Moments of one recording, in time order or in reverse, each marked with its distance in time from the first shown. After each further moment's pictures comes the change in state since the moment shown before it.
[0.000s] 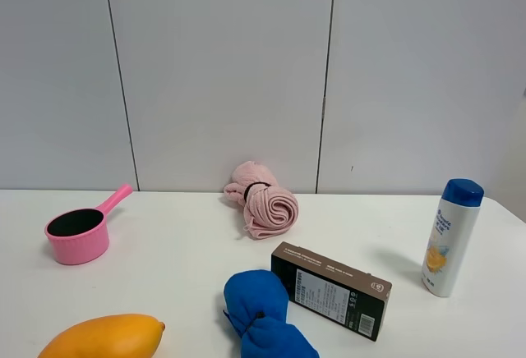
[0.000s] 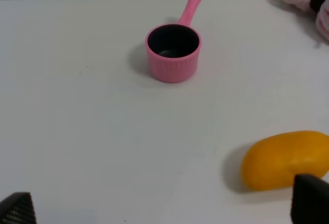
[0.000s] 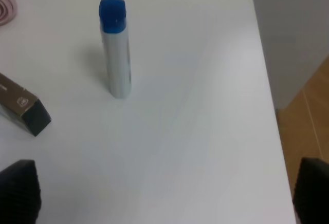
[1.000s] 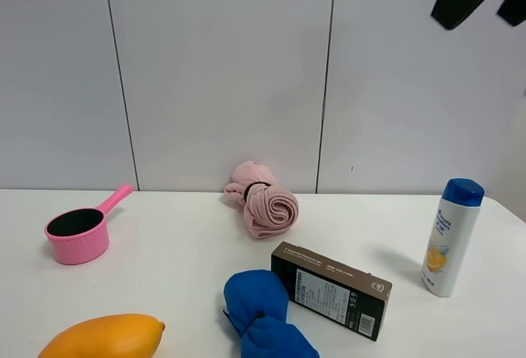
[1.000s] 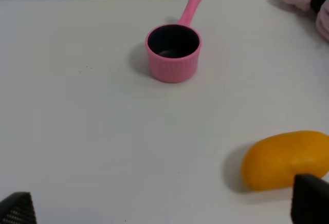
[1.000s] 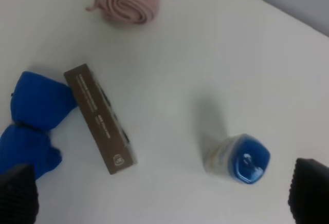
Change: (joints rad) left arm 0.000 0.000 0.000 0.000 0.000 -0.001; right arm 0.340 1.025 -0.637 0.128 0.005 -0.216
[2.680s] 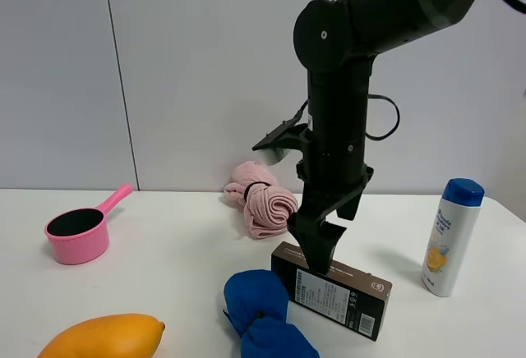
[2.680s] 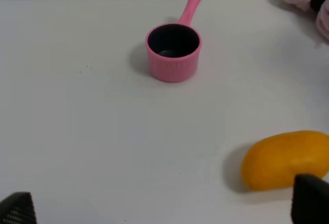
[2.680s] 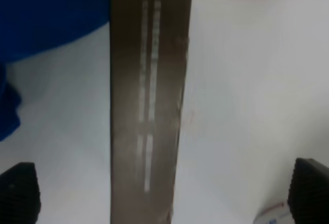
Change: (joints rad) left arm 0.000 0.000 0.000 0.000 0.000 0.001; right arm 0.303 0.666 -0.009 -0.252 -0.107 -0.086
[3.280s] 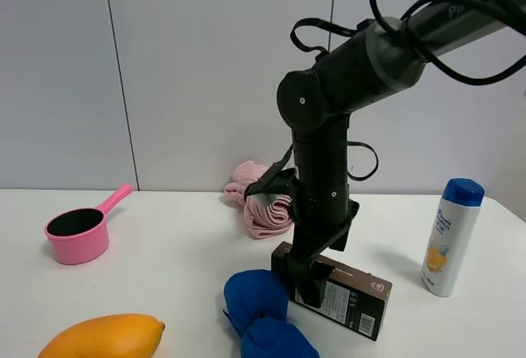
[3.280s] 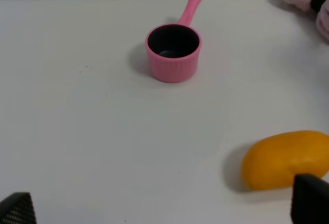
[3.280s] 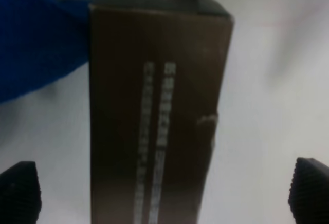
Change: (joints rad) left arm 0.000 0.000 0.000 0.000 0.000 0.000; right arm 0.000 0.134 0.000 -0.023 -0.081 0.000
